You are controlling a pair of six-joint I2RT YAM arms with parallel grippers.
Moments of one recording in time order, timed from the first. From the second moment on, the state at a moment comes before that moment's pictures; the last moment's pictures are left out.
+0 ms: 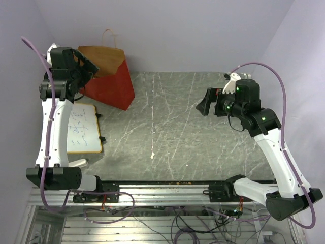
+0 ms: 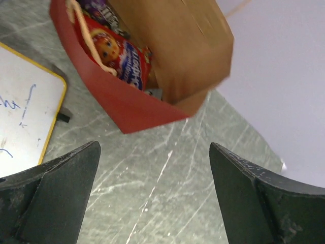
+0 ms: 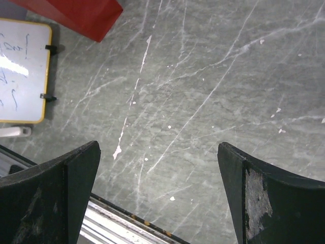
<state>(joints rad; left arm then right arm) 0.01 1.37 1.72 -0.85 -0.10 -0.74 0.34 1.10 1.35 -0.79 -0.16 0.31</state>
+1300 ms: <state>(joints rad) 0.10 1.78 1.84 -0.56 0.17 -1.01 0.42 1.10 1.35 -0.75 0.05 0.16</state>
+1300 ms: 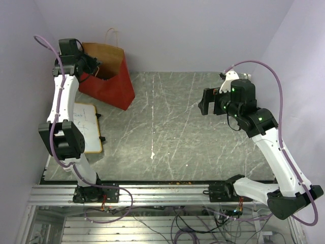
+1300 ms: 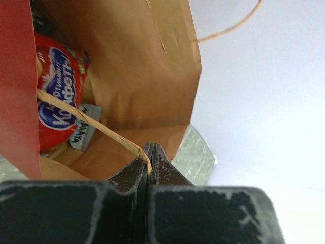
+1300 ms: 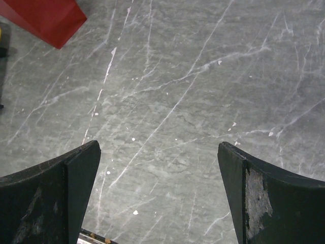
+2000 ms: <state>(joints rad) -0.18 1.78 1.78 -0.52 0.24 -1.04 0.42 1.10 1.35 -0.75 -0.02 0.21</state>
